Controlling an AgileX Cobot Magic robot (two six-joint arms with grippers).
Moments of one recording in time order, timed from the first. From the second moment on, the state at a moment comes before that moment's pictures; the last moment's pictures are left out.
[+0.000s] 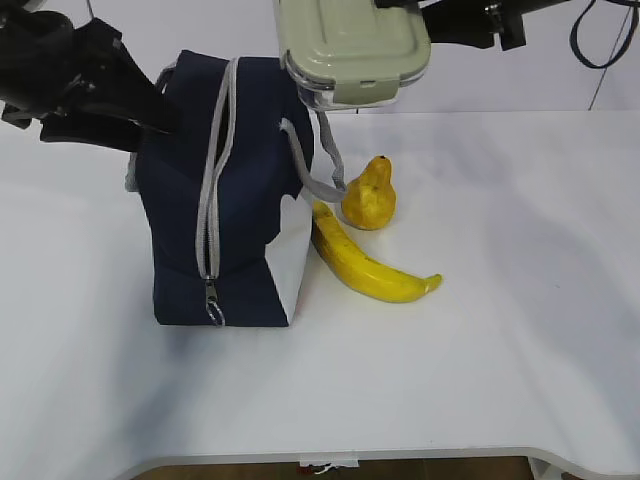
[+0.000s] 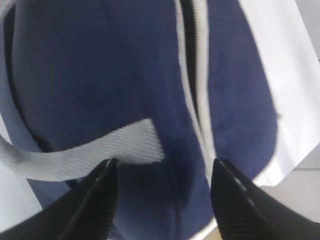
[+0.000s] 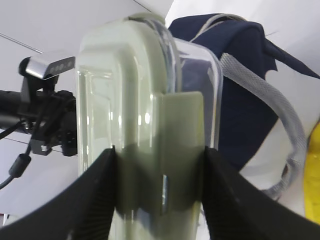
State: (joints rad) left arm -0.14 1.65 -1.31 -0.85 0.94 0.47; right arm 0.05 1.83 -1.64 1.22 1.17 -0.62
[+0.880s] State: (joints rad) left arm -0.14 1.68 -1.32 -0.92 0.98 0.49; right arm 0.18 1.94 -1.64 1.39 1.08 -0.62
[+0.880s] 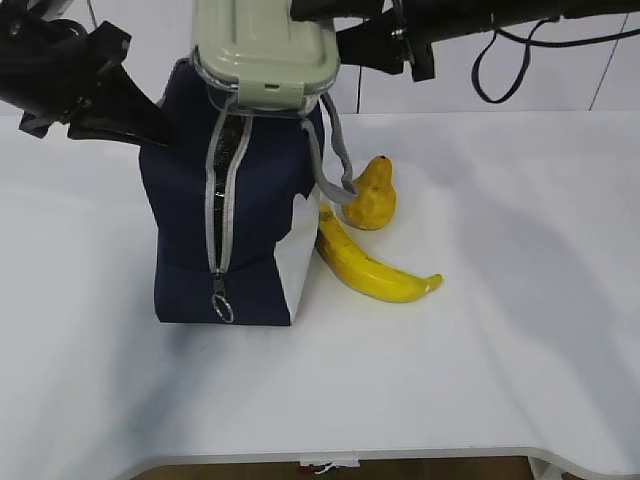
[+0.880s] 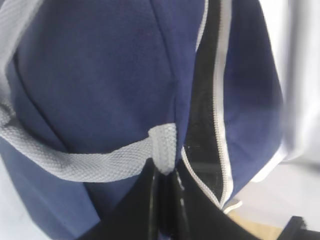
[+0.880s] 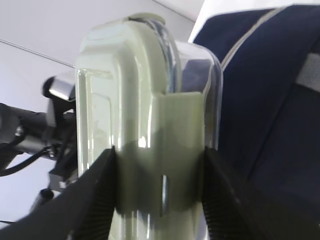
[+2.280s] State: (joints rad) left arm -0.14 1.64 -1.32 -0.79 1.00 0.50; right arm 0.34 2.04 -1.65 1.12 0.80 -0.62
